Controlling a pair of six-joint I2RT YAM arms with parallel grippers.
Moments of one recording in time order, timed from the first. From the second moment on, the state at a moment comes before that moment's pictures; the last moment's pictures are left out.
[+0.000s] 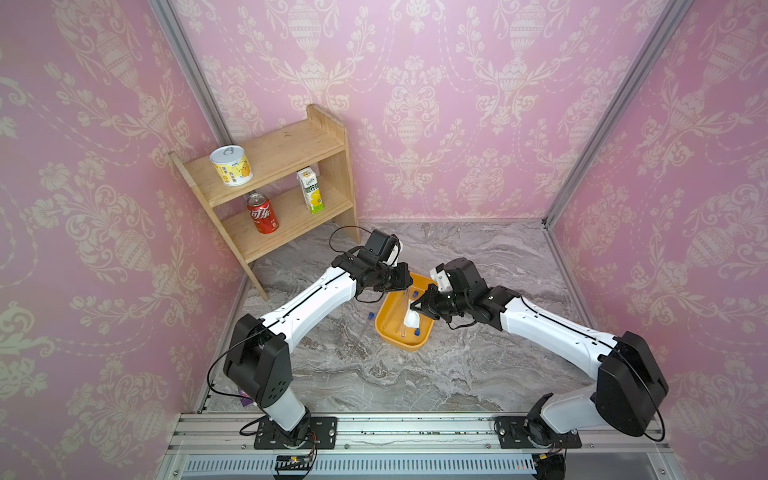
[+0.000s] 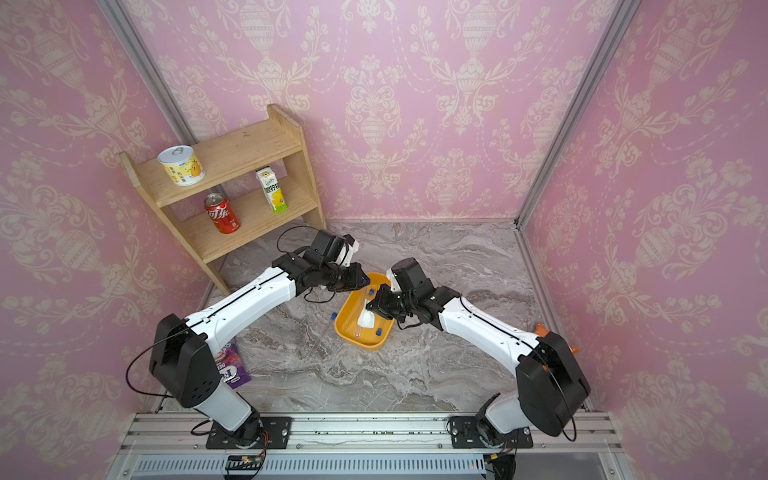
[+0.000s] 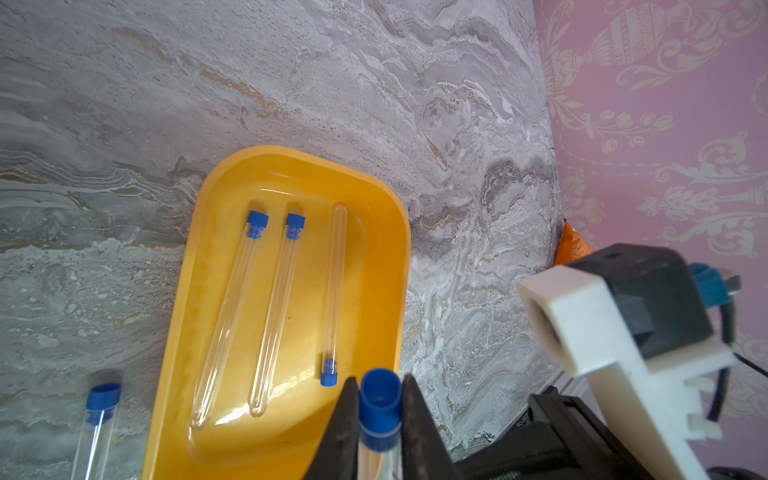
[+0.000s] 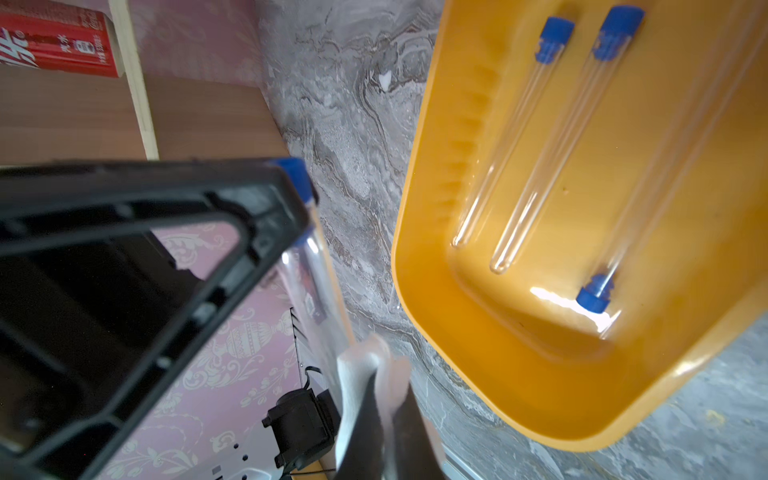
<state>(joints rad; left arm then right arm) -0.58 1.63 1.39 -0.63 0.30 -0.60 0.63 1.46 1.04 -0.31 -0.41 1.05</state>
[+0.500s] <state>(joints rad) -0.58 1.61 1.38 -0.62 0.30 -0.60 0.56 1.52 1.14 -0.33 -0.43 1.02</state>
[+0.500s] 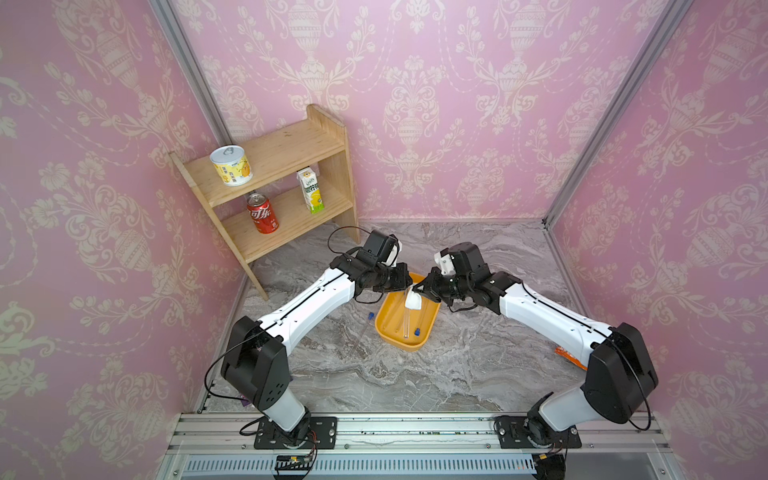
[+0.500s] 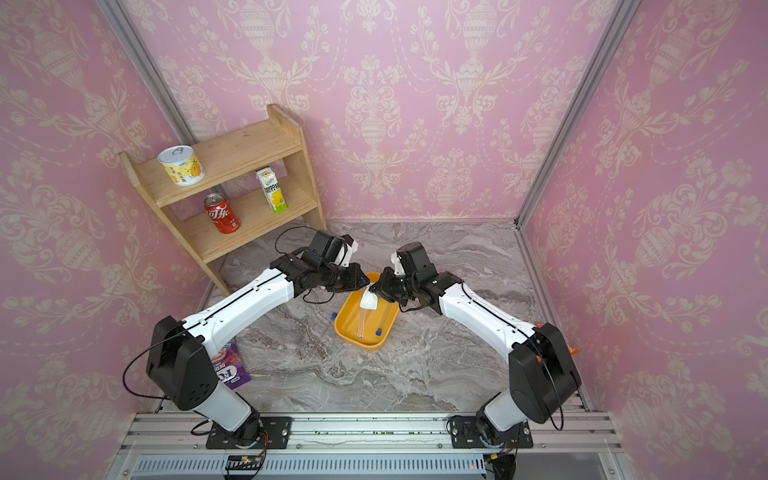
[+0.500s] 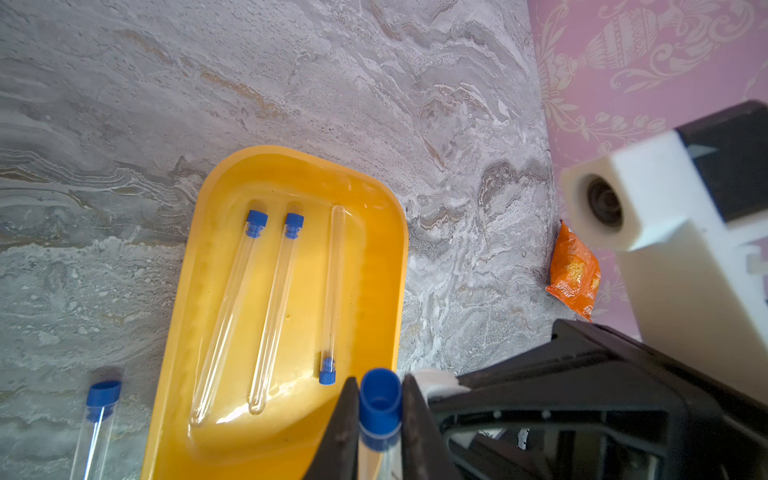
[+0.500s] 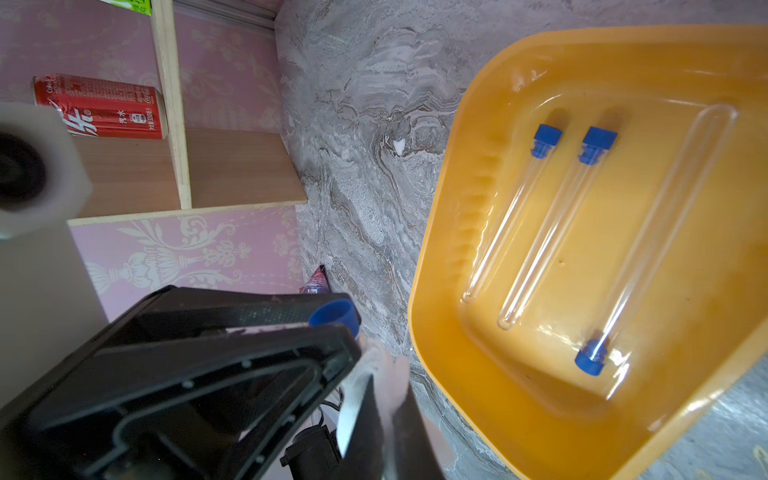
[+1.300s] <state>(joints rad) -0.60 1.61 1.38 -0.59 0.32 -0.65 0.62 1.31 0.87 -0.26 -0.32 1.07</state>
